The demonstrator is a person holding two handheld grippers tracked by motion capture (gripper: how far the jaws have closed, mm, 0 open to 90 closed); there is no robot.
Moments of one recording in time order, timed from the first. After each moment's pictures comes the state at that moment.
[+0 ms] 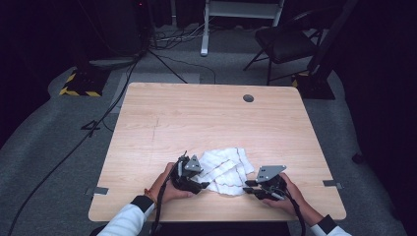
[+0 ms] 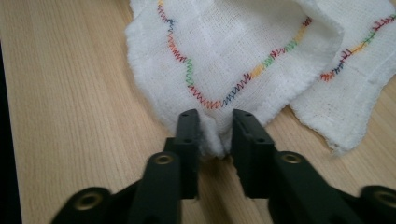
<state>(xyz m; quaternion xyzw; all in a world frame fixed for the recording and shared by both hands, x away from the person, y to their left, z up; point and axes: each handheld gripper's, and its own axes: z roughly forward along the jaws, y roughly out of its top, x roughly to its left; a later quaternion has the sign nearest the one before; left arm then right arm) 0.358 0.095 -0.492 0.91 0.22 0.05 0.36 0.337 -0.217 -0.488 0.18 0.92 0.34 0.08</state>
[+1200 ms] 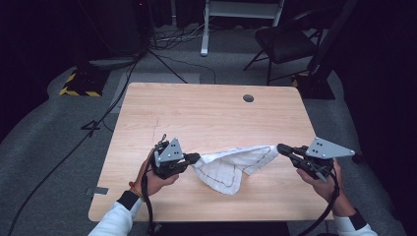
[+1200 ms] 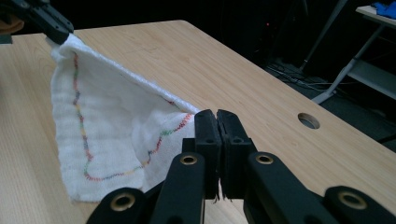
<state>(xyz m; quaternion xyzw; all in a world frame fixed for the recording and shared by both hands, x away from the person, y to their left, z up) 0.342 0.139 -0.397 0.85 0.19 0.15 0.48 0.334 -0.286 -0.360 0.23 0.81 0.47 0.26</state>
